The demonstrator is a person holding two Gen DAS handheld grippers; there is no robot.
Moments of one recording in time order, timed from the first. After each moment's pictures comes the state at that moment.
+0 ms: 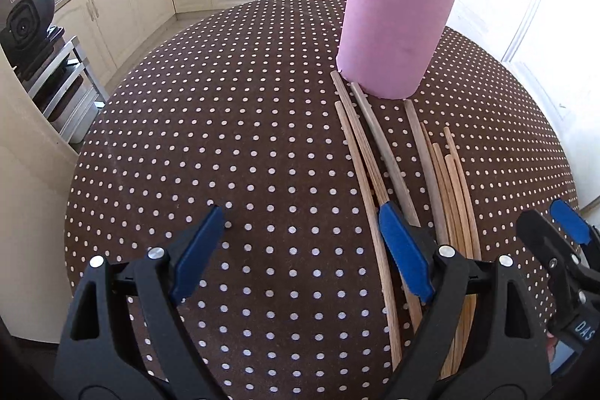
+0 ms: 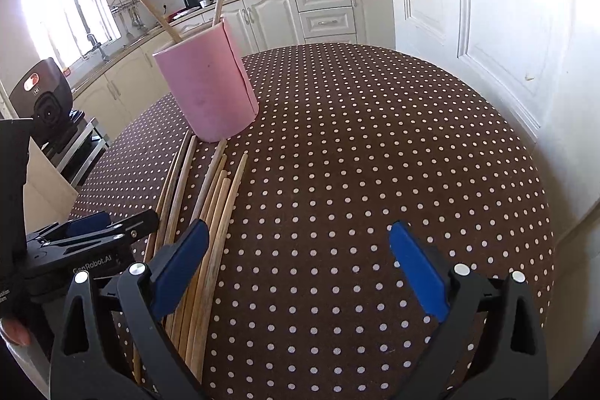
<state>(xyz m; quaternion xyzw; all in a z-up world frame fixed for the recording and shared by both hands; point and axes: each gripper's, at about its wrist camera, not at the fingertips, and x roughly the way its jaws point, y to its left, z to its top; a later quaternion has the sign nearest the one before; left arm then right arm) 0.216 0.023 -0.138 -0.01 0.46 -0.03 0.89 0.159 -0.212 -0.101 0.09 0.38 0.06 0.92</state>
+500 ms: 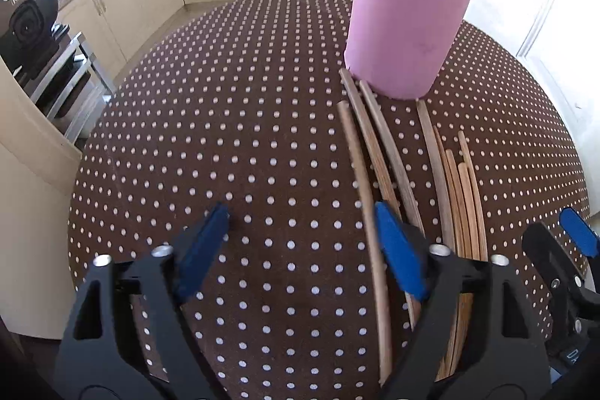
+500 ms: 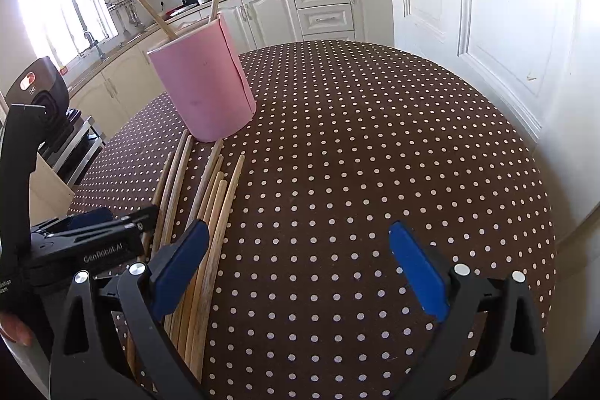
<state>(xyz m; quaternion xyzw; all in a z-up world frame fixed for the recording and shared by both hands) 0.232 0.016 -0.140 0.00 0.48 0.00 0.88 0.164 -0.211 -0.103 0.08 0.39 0.05 0.92</state>
